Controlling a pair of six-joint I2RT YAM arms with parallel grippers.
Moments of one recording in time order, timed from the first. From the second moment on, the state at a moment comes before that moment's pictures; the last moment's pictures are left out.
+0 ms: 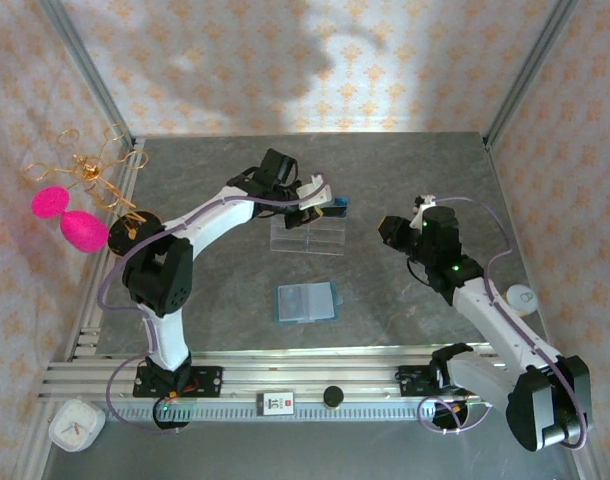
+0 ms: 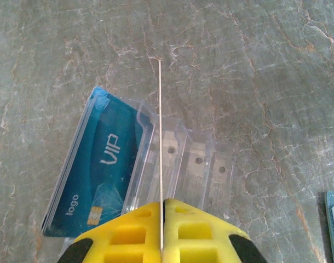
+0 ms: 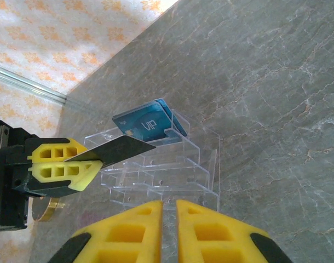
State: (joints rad) left arm -0.47 1.88 1.49 -0.49 0.52 0.75; right arm 0.28 1.00 0.64 -0.12 -0.24 0.73
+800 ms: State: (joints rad) left arm -0.48 1.98 1.56 -0.50 0.49 0.74; right arm 0.26 1.02 0.64 -0.12 -0.24 0.72
